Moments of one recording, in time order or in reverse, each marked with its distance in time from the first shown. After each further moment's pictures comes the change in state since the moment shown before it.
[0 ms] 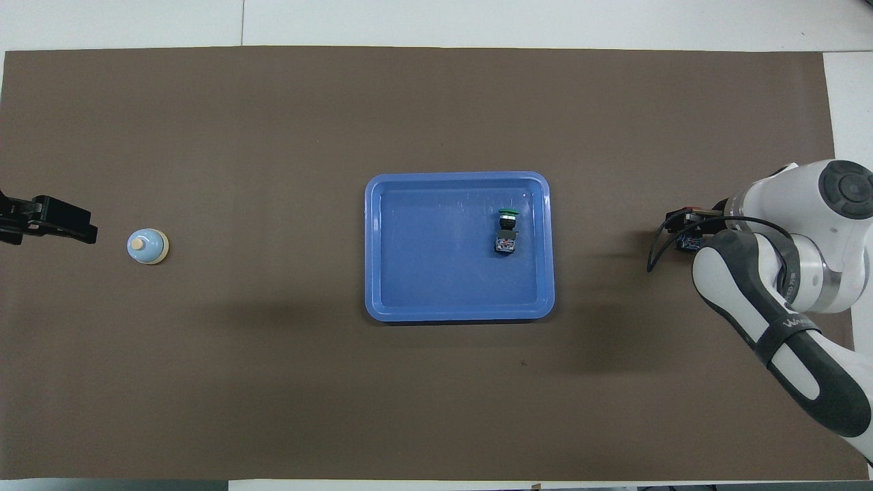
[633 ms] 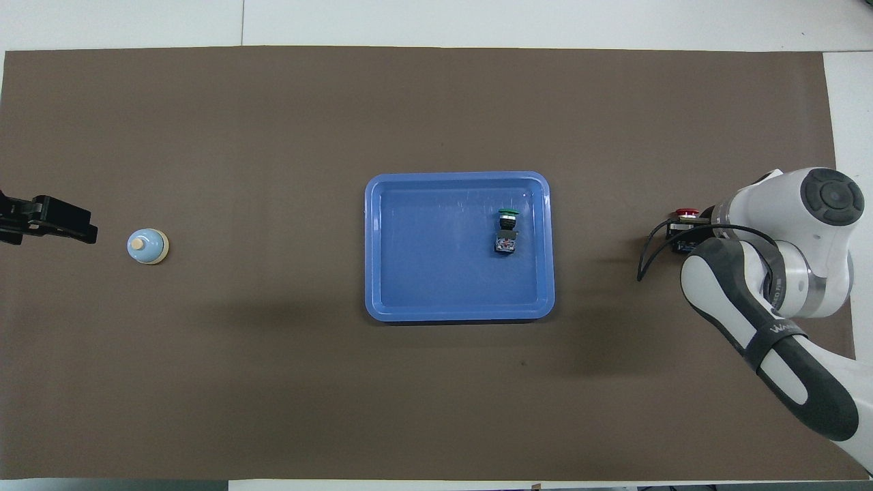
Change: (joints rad) left arm 0.000 0.000 0.000 0.000 0.000 0.000 0.000; right arm 0.011 -0.006 0.017 -0.014 -0.001 -0.029 -0.015
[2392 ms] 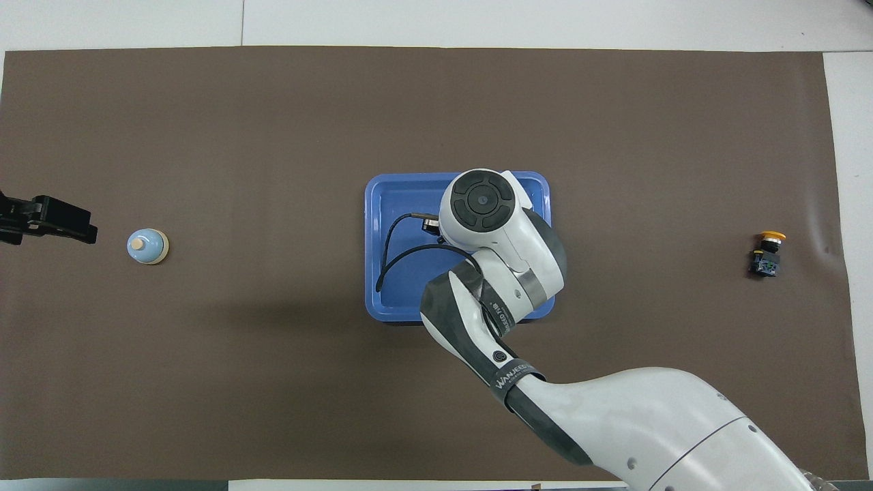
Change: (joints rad) left arm 0.000 0.000 0.000 0.000 0.000 0.000 0.000; right arm 0.633 0.251 0.007 0.429 0.017 -0.130 0.701
